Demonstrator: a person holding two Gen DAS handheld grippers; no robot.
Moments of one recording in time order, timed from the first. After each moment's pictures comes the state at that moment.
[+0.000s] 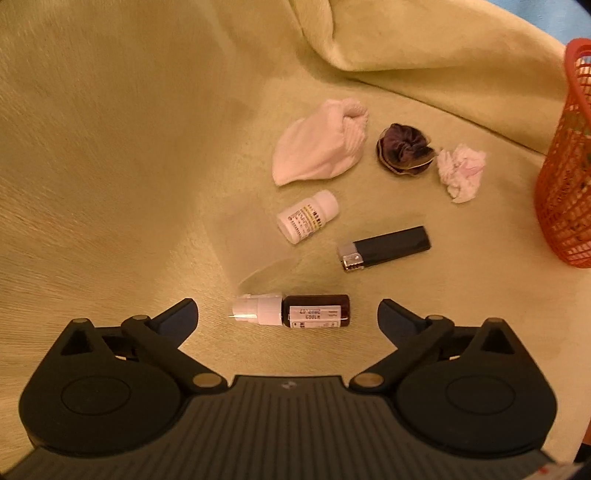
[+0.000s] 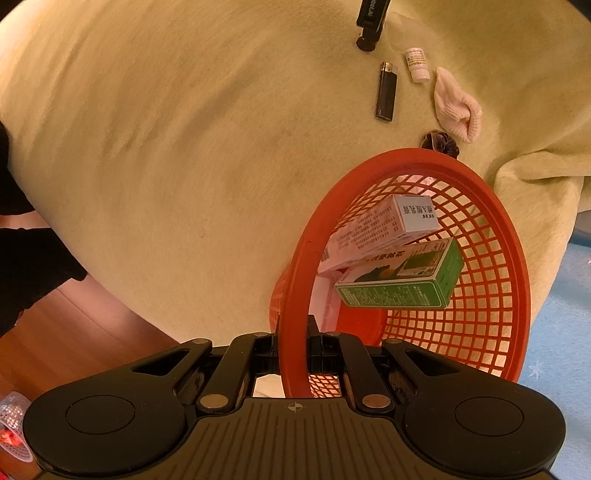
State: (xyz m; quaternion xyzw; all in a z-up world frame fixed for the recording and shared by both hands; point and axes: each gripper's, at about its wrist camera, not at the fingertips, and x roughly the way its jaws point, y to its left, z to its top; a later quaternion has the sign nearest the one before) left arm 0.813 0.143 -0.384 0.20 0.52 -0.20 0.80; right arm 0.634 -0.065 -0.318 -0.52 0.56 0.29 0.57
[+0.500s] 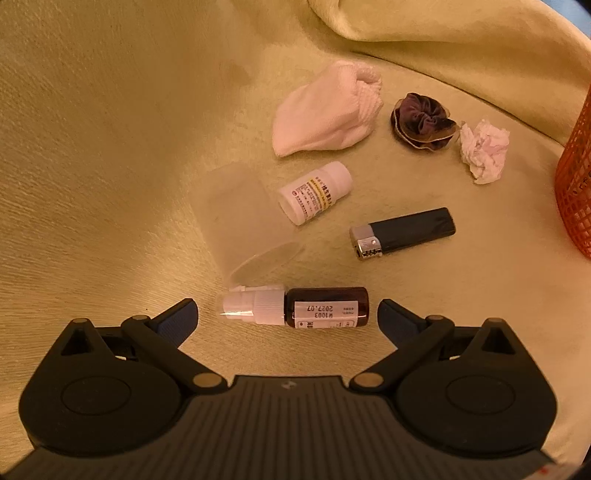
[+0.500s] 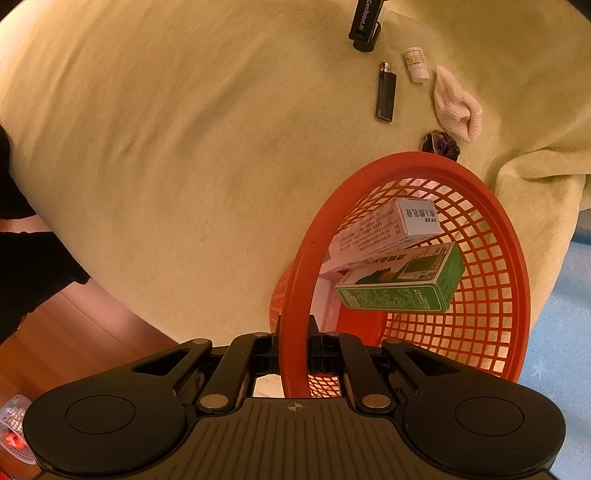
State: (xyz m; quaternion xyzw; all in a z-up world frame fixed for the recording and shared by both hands) left arm 0.826 0.147 -0.417 0.19 0.54 -0.21 0.79; right arm 0.636 -0.065 -0.317 -0.52 0.56 0.29 0.57
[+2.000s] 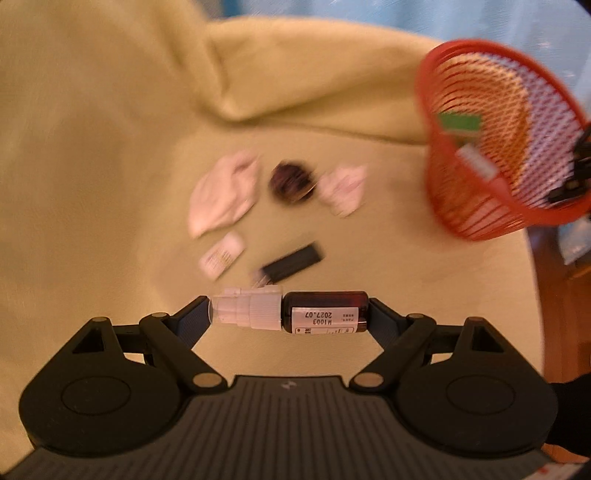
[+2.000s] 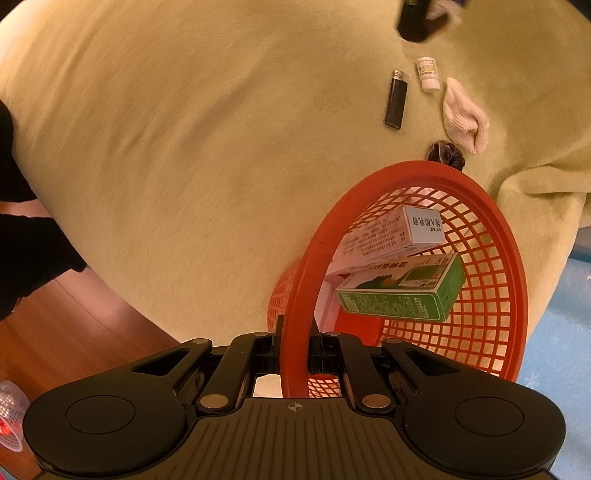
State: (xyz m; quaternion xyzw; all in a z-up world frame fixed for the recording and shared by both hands) left arm 0.769 0.113 -0.304 0.24 0.48 -0.35 0.77; right arm 0.625 -0.063 -0.317 -0.54 0.55 0.30 0.56
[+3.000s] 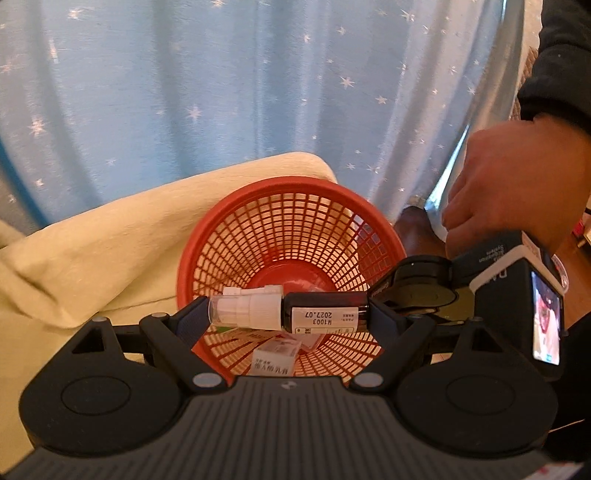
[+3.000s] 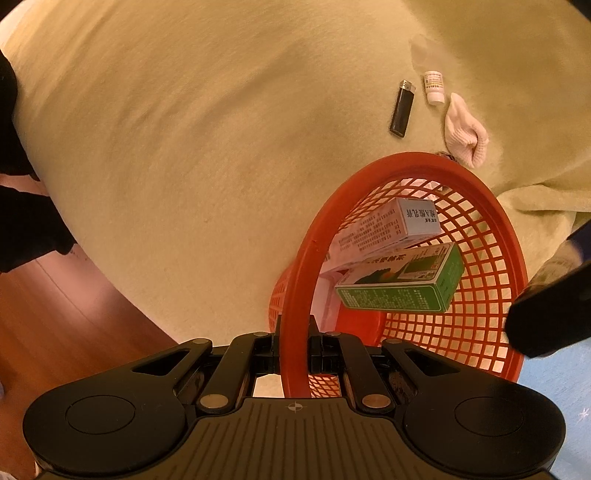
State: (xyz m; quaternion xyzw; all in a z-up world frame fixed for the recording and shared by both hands) left arm 0.726 -0.034 -0.215 0.26 0.36 -0.60 0.67; right arm 0.609 -0.066 -0.318 -0.57 0.51 0.31 0.56
